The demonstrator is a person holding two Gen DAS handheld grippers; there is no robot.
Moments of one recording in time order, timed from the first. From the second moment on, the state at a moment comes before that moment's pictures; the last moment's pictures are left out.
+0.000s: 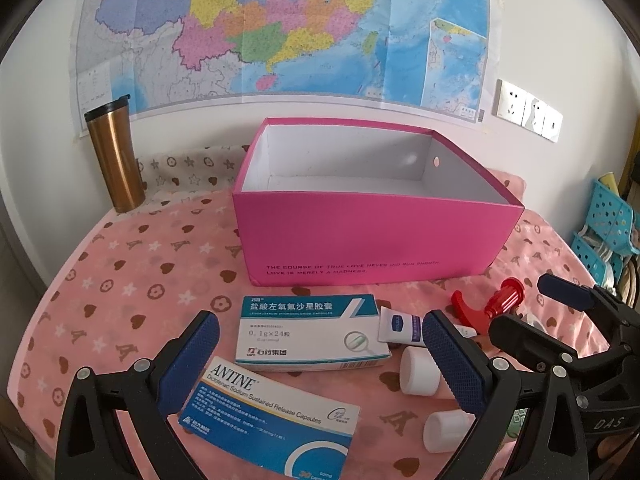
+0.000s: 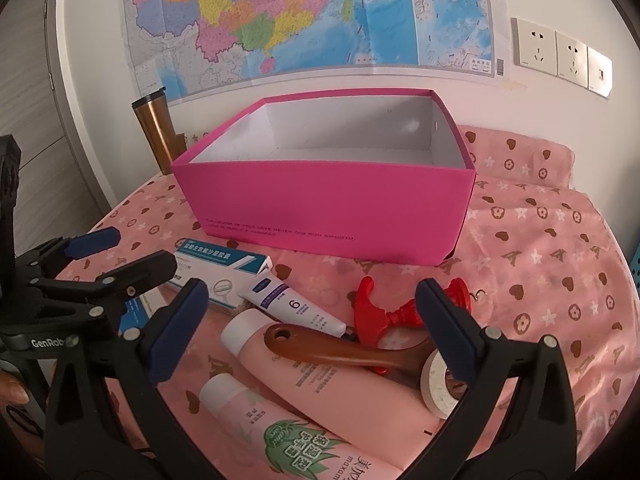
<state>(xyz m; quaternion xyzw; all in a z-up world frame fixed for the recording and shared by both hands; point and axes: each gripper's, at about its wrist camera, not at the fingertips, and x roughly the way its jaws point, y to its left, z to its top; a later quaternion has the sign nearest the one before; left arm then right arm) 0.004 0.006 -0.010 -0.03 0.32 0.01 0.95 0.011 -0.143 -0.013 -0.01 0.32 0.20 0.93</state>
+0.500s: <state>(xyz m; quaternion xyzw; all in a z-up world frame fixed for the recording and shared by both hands) 0.011 0.009 -0.017 -0.04 0.33 0.01 0.94 0.015 -0.139 -0.017 -0.01 0.33 0.21 0.92</state>
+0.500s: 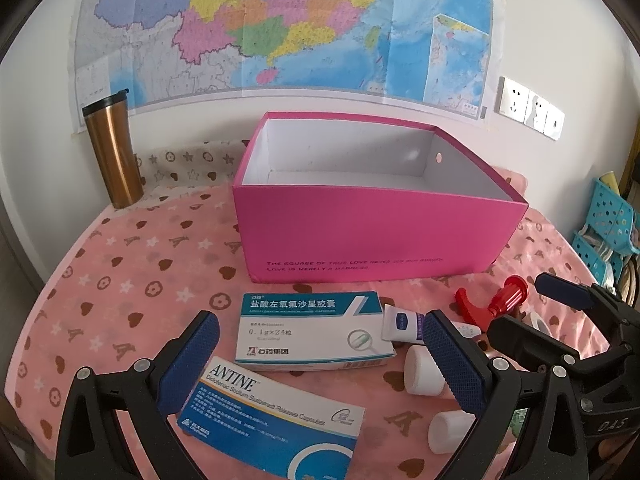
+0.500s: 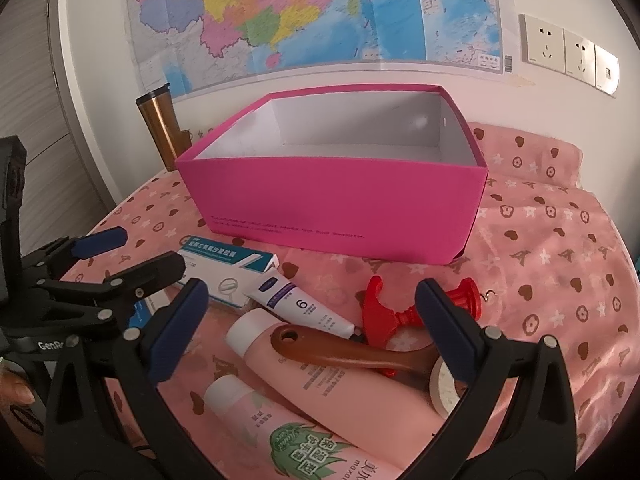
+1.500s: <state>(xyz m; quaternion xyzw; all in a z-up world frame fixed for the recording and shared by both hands) 0.041 0.074 -0.055 -0.07 0.41 -0.03 0.91 0.058 -0.081 -0.052 -0.02 0.43 0.33 0.84</state>
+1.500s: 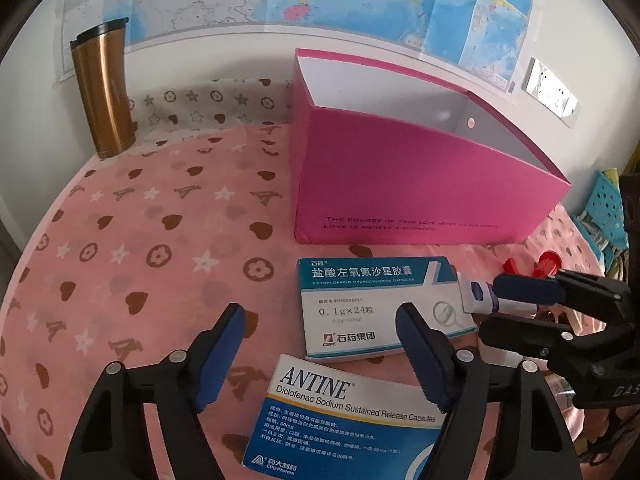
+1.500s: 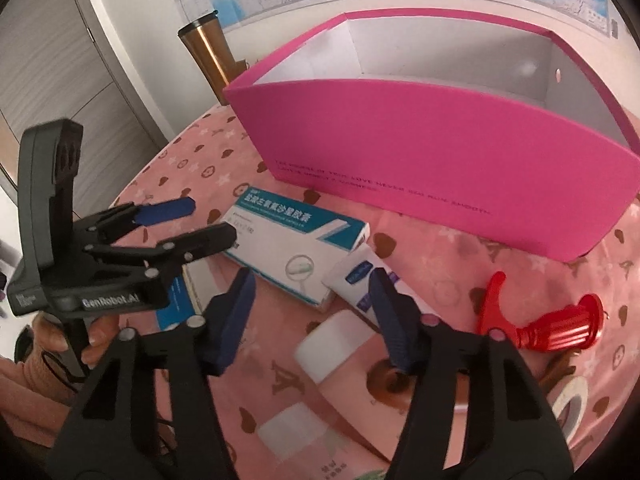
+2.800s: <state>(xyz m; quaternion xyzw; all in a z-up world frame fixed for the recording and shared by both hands) 0.052 0.075 -0.055 -0.08 0.44 -0.11 0.89 0.094 -0.066 -0.089 0.00 0.45 0.33 0.83</state>
